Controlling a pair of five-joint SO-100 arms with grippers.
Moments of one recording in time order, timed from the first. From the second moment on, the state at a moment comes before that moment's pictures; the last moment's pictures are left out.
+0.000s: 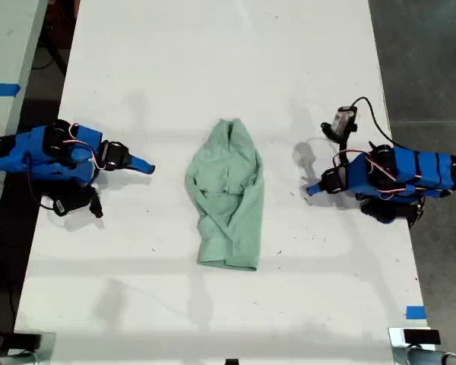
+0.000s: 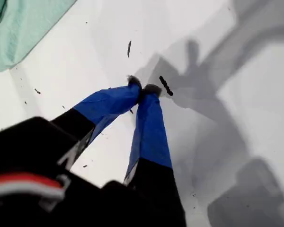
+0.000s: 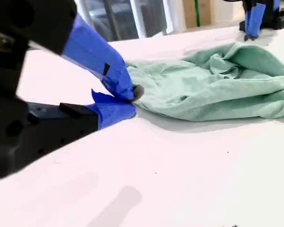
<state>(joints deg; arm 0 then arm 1) -9.5 206.1 182.5 60.9 13.7 6.6 200.2 174.2 80.4 -24.4</state>
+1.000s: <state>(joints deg) -12.2 206.1 183.3 60.9 13.7 6.9 200.2 174.2 80.4 -24.4</state>
